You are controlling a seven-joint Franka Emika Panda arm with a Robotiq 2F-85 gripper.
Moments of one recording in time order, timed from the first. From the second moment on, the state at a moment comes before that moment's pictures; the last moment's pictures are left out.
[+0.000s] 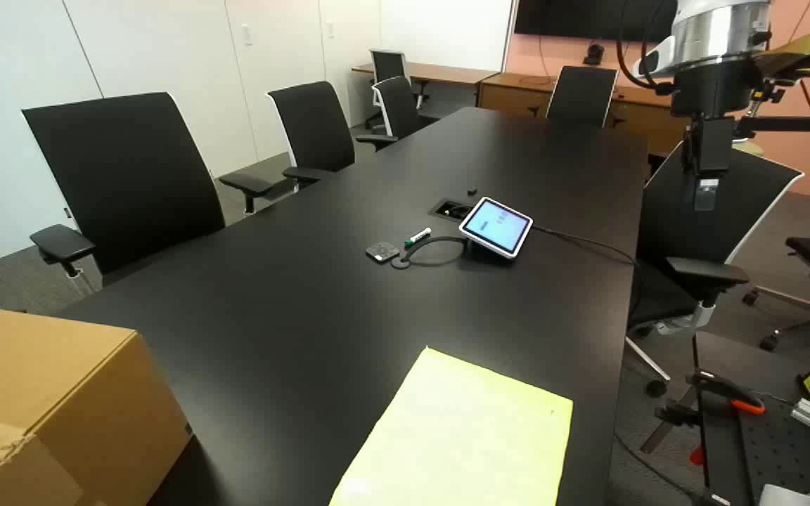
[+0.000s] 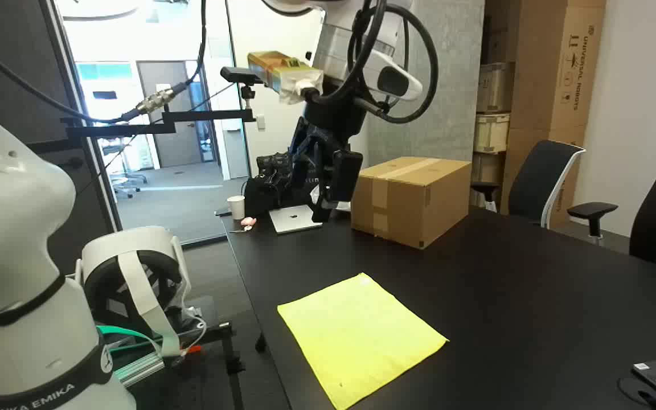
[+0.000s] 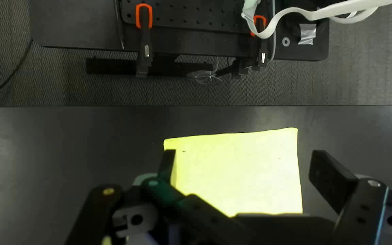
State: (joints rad) arm 0.00 -0.37 -0.24 -2.34 0.09 1.68 -0.30
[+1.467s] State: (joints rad) arm 0.04 0.04 -0.05 -2.47 0.24 2.24 -0.30
